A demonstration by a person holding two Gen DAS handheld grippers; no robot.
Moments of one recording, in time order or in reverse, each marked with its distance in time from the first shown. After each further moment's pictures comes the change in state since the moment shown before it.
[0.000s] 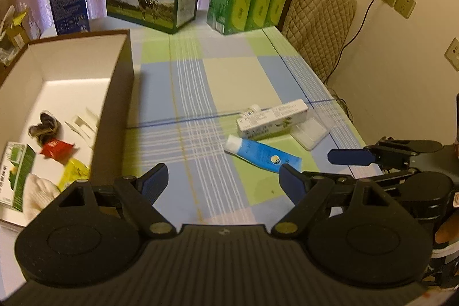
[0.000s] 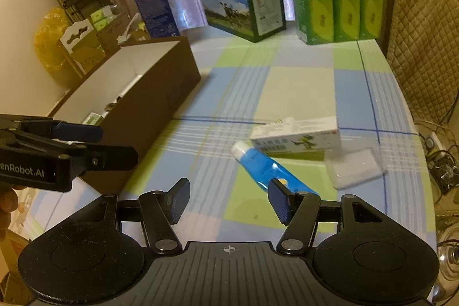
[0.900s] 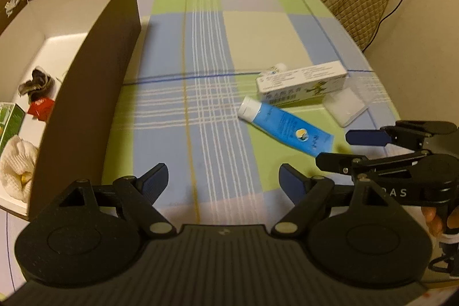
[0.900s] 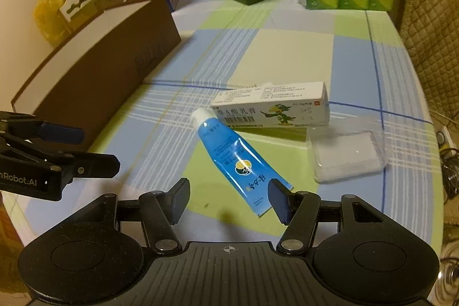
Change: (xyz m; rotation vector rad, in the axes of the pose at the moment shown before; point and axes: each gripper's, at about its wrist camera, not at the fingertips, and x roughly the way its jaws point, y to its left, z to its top) left arm 0.074 -0.011 -0.016 -0.067 0.148 0.125; right arm 0.064 -0.060 -0.008 -0.066 0.118 0.033
